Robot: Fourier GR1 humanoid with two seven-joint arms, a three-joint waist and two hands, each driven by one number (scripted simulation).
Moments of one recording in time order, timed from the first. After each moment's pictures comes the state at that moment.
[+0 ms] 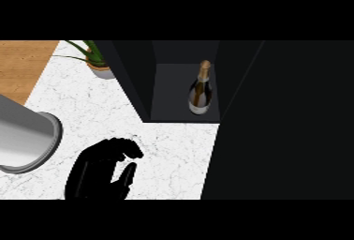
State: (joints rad) left arm -0.23 0.65 -0.87 -1.73 1.04 0.40 -0.73; right arm -0.02 -0.14 0.16 -2.40 -0.24 0.33 0.53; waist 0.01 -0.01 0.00
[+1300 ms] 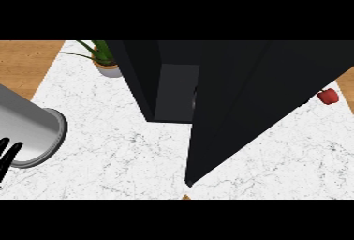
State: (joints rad) left arm 0.31 1.10 -0.44 -1.80 1.25 -0.06 -0.89; right arm -0.32 -0.09 0.84 -2.35 -0.02 -0.14 0.72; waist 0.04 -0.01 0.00
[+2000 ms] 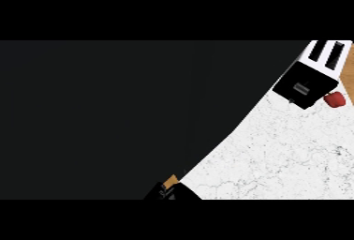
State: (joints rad) left arm 0.41 1.20 -0.31 -1.71 1.28 -0.26 -0.90; right arm -0.64 -0.09 0.81 -2.16 0.00 -0.48 0.66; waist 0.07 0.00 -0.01
